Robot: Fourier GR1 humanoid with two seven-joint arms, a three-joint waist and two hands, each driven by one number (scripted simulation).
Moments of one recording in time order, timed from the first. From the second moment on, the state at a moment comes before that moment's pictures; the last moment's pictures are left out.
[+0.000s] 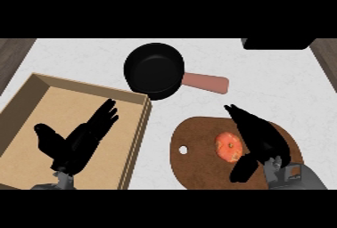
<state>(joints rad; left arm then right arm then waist) 0.00 0.18 -0.16 -1.66 0.30 -0.09 0.30 -0.24 -0.34 0.42 -1.80 0.51 0.43 0.90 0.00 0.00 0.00</state>
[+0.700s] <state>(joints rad) -0.01 0.11 -0.15 -1.65 0.23 -0.09 0.30 -0.18 -0.26 0.37 -1.70 0.66 0.46 0.80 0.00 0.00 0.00</state>
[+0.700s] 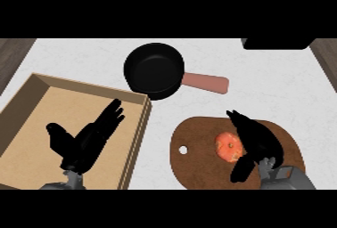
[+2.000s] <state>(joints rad) -0.01 0.08 -0.09 -1.65 0.21 -0.15 0.32 -0.20 -0.15 0.31 -1.50 0.83 0.40 0.47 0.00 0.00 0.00</state>
